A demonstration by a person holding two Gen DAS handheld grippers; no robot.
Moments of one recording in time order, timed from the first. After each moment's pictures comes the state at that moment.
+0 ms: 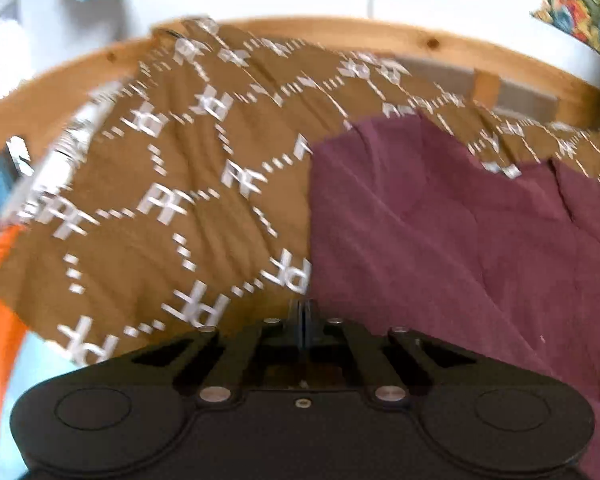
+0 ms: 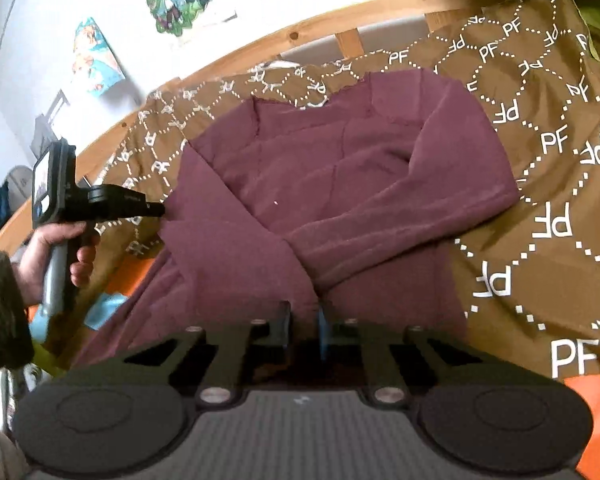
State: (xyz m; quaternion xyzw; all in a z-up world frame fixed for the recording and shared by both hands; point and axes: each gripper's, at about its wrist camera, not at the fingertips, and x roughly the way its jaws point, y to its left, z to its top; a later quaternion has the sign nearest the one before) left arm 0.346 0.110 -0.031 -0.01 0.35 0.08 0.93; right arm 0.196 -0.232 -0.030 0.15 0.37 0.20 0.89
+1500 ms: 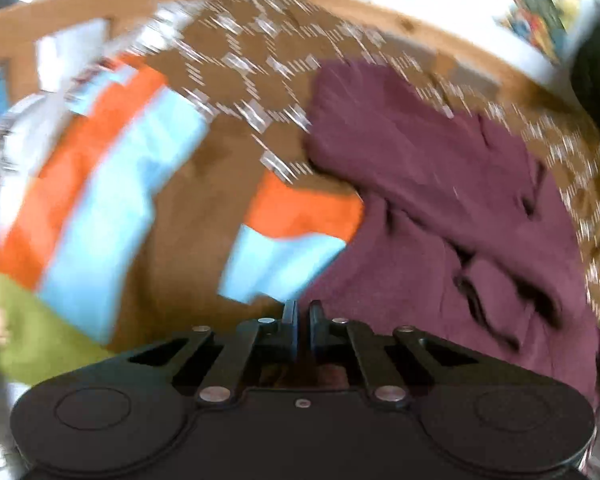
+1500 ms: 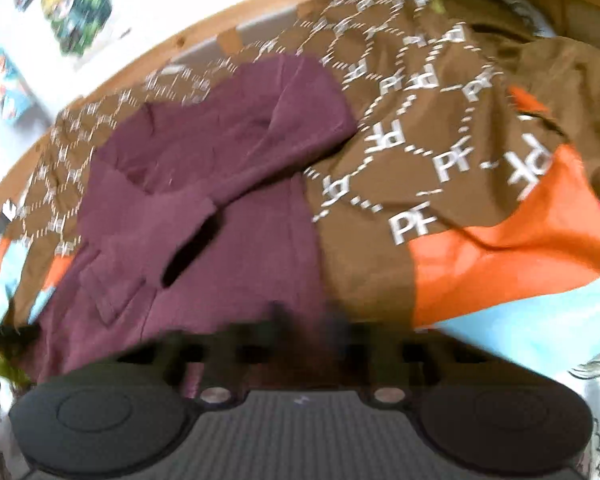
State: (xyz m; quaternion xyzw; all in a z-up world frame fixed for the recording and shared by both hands) left arm 0.142 0.142 -0.034 -0.13 0.39 0.02 0.91; right arm 0.125 -0.265 -0.043 0.15 0.41 0.05 0.90
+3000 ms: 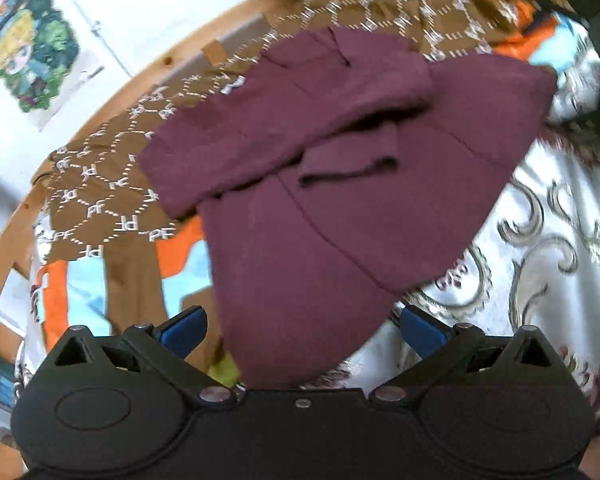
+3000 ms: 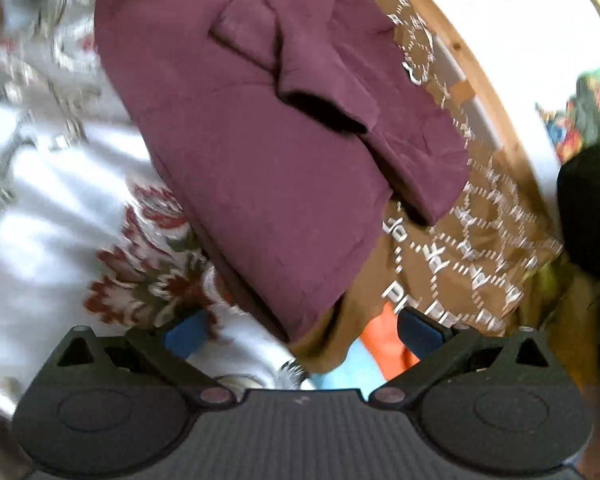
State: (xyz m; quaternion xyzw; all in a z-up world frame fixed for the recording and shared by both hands) left arm 0.041 0.039 -0.048 0.33 0.34 -0.16 0.87; right arm 0.033 -0.162 -0.079 -0.51 0.32 0.12 0.79
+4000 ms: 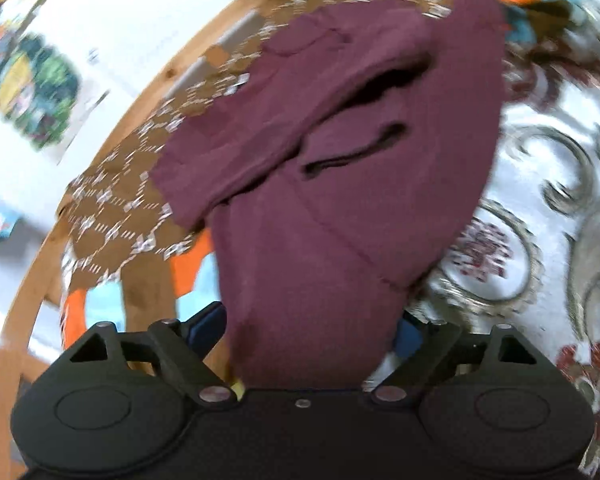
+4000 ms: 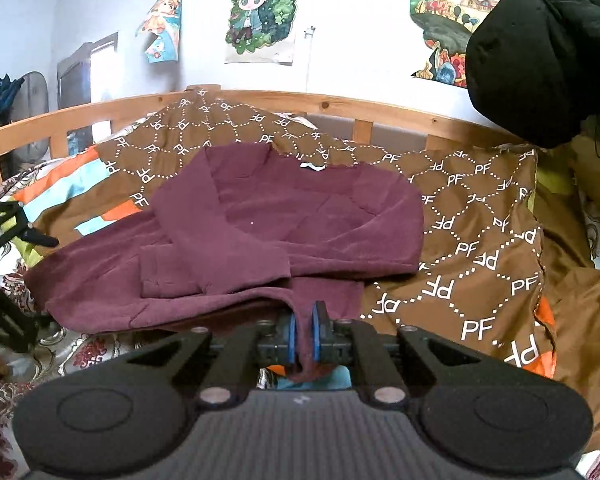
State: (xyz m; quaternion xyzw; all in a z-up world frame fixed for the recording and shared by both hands) left arm 0.054 0.022 -0.078 0.39 0.32 -0.10 0.86; right arm 0.060 -0.234 0.011 -0.07 0.25 0.16 0.95
